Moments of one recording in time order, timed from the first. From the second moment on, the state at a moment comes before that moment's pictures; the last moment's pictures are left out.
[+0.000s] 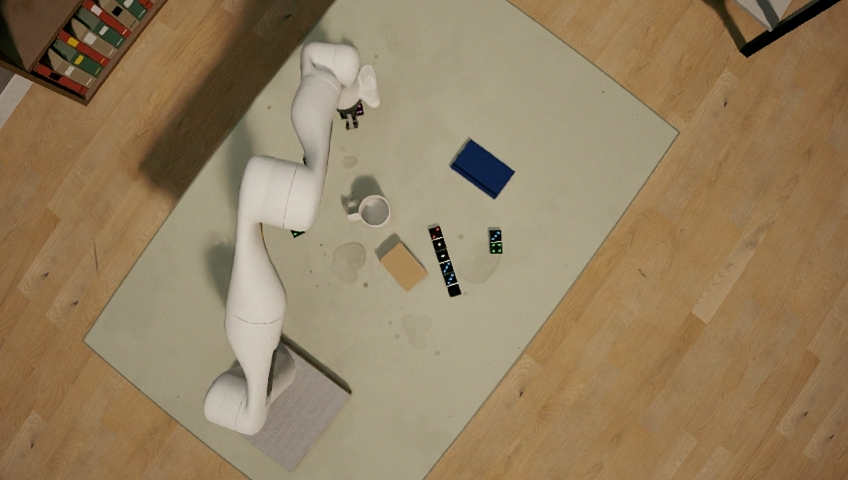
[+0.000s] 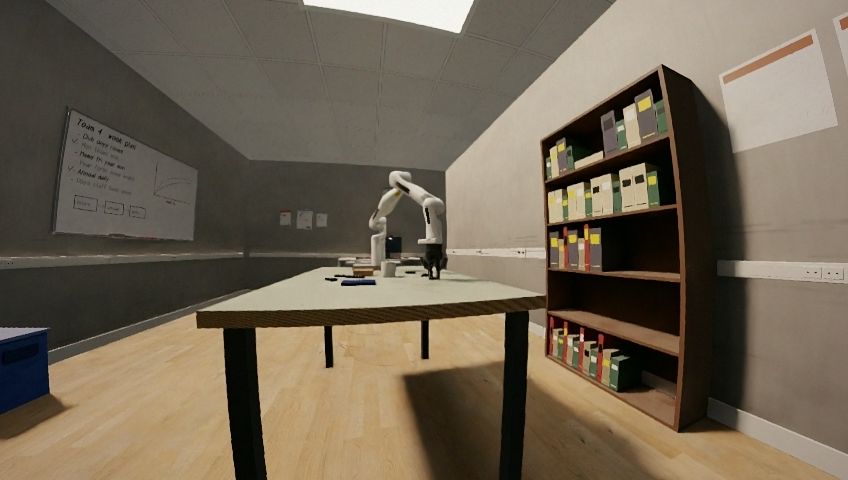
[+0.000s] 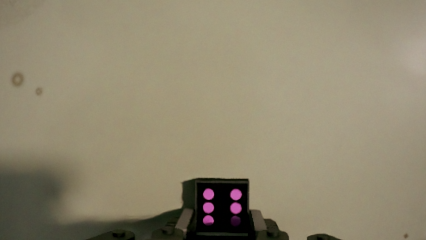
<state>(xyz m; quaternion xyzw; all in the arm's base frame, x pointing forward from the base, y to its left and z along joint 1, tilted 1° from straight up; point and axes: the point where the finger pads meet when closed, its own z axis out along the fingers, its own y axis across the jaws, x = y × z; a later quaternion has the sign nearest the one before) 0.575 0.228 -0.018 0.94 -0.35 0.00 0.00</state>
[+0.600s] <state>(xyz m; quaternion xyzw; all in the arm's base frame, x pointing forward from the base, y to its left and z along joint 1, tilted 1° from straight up) 0.574 0.227 -0.017 0.94 -0.35 0.00 0.00</state>
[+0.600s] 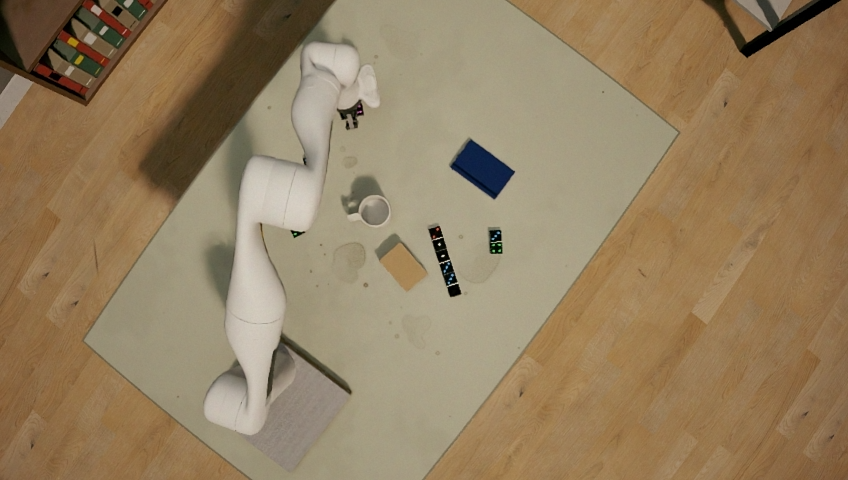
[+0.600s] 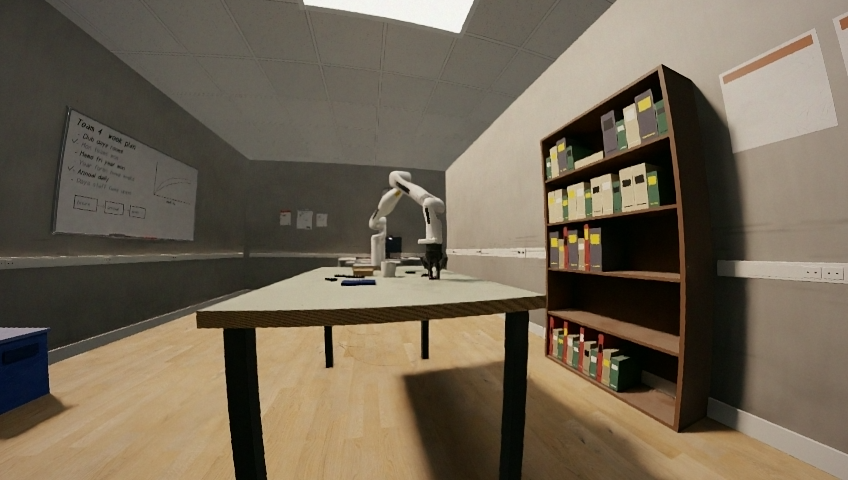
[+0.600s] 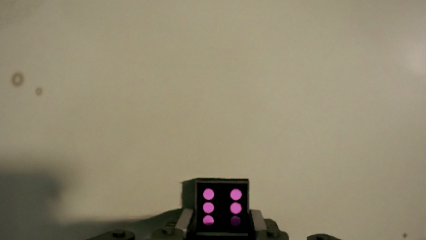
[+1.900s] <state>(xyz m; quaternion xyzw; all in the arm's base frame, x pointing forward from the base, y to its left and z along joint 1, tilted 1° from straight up) 0.575 0.217 0.091 0.94 -0.33 -0.01 0.00</state>
